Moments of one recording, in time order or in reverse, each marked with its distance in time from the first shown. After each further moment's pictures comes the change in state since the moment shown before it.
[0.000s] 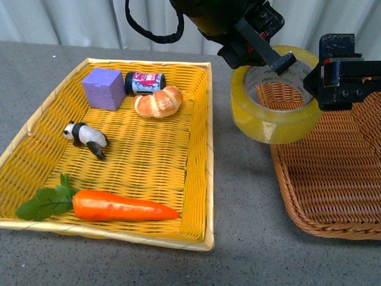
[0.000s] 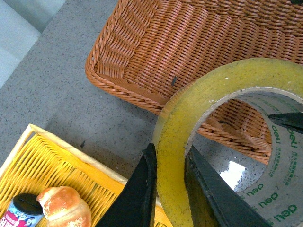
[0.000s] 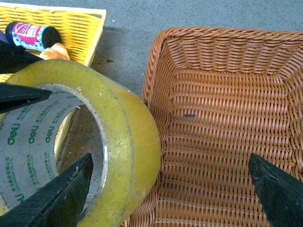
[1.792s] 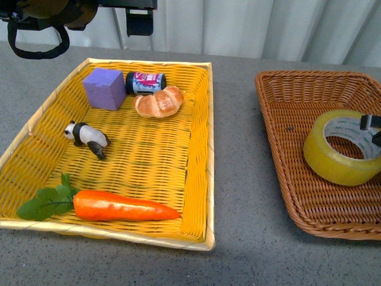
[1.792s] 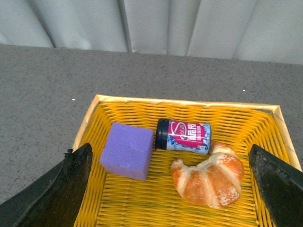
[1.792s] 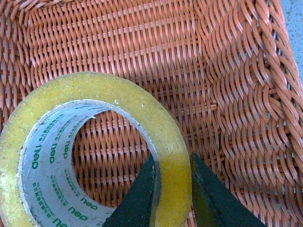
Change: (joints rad) left arm 0.216 -0.128 -0.381 0.544 -0.652 -0.663; right arm -0.279 0.313 0.041 0.064 -0.019 0.035
